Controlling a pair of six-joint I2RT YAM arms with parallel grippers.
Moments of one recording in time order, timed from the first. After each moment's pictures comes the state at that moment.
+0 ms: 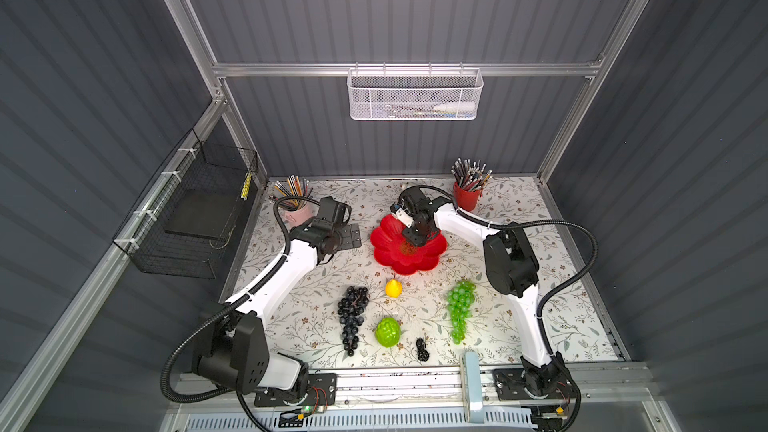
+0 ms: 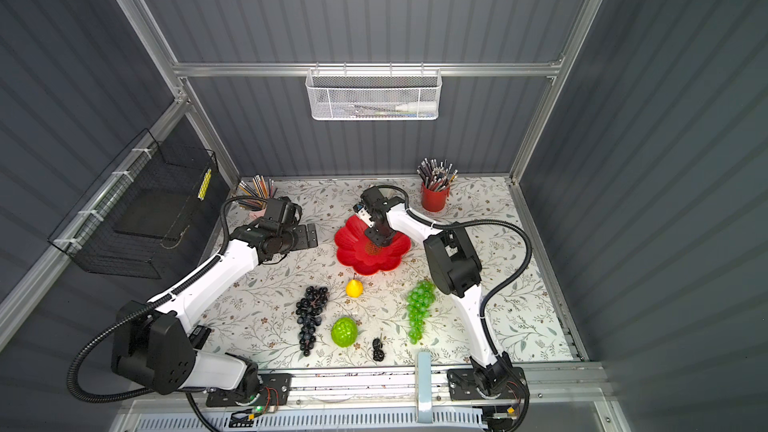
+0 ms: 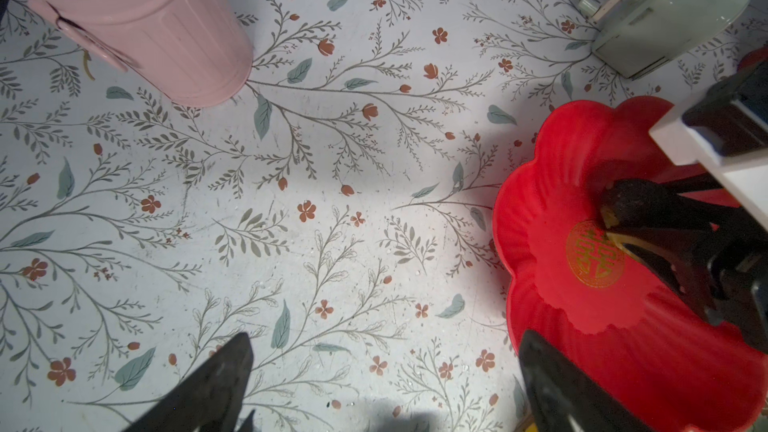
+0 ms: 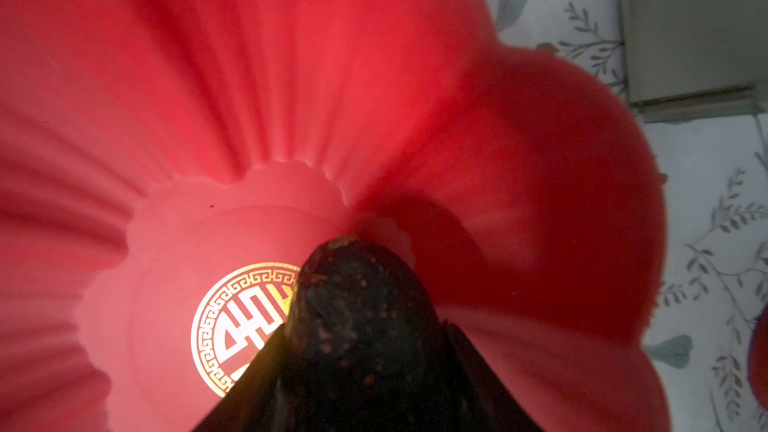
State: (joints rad) left arm -0.38 1.42 1.11 -0.62 -0.17 -0.41; right arm 0.60 2.28 1.86 -0.75 0.06 -0.29
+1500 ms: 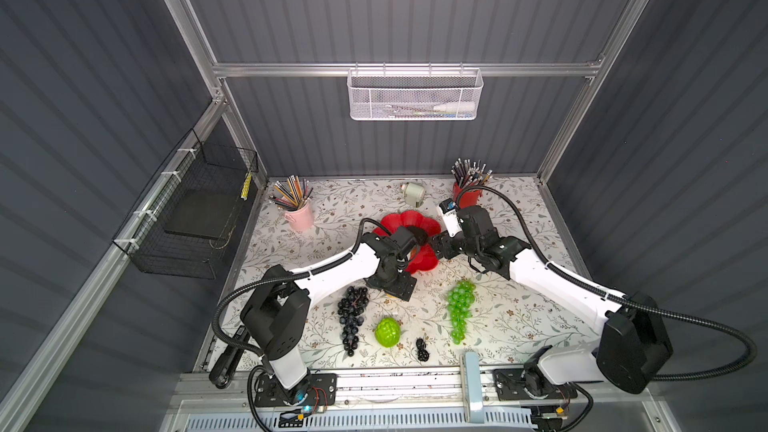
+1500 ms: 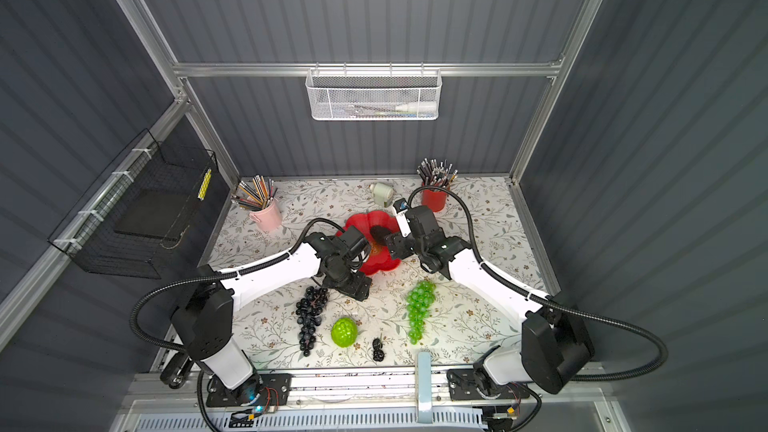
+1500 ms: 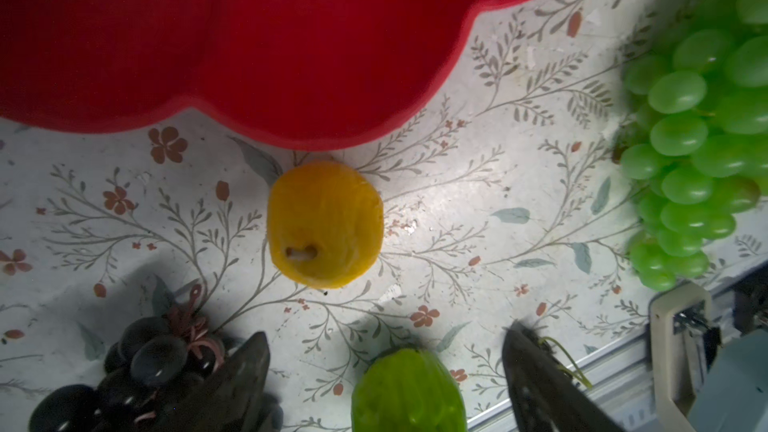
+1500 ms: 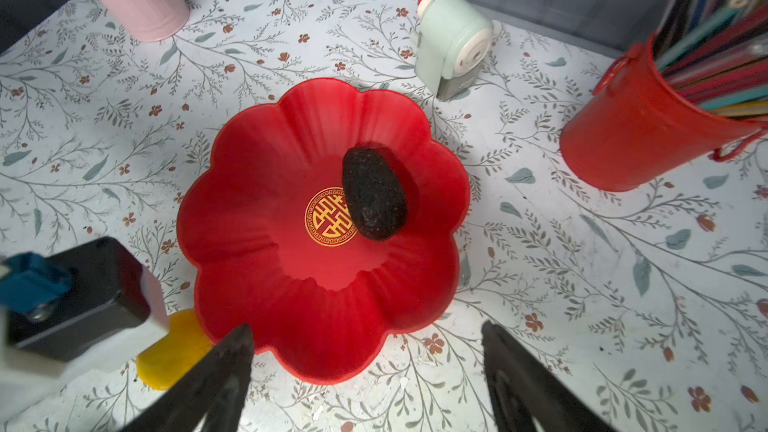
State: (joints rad) left arm -0.82 1.73 1.27 -0.95 0.10 -0.35; right arm 0.57 1.39 1.00 -0.28 0.04 0.07
